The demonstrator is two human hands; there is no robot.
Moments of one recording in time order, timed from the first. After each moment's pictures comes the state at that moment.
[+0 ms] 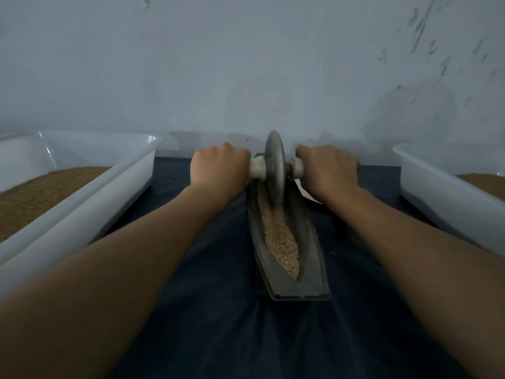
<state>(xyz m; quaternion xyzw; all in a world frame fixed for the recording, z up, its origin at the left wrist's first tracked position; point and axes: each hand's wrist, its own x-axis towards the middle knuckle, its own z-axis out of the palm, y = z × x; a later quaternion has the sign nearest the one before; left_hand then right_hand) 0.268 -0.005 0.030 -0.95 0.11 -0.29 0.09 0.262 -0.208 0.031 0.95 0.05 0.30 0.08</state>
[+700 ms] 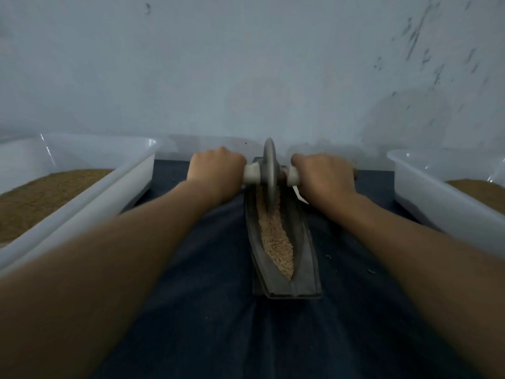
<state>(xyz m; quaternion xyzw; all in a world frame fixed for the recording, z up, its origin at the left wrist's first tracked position) 0.273 -0.005 0.040 -0.96 0.13 -0.22 0.07 0.259 -0.210 0.032 0.95 0.07 0.29 0.09</state>
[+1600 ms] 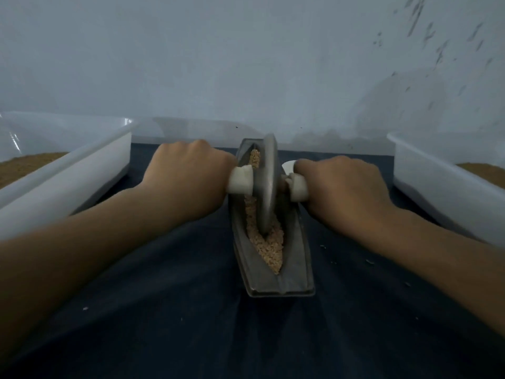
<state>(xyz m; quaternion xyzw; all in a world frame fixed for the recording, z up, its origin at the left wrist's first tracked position) 0.236 0.020 0.019 -0.90 0.23 -0.35 0.15 0.207 -0.235 0.009 0.92 0.13 0.34 0.13</state>
